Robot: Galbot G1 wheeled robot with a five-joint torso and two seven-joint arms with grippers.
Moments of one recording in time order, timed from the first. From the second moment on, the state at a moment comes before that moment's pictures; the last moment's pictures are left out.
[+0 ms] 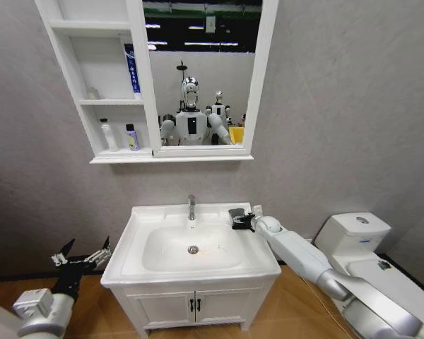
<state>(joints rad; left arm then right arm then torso) 1.83 -1.22 -0.96 -2.43 -0.45 0.26 -0.16 -0.35 1.06 -0.30 1.00 0.84 -0.41 0.12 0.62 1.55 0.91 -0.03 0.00</state>
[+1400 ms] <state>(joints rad) 1.83 -1.22 -0.96 -2.43 -0.45 0.26 -0.16 -0.50 1.02 -0.30 1.55 1.19 -0.58 0.73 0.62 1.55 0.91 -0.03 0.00</state>
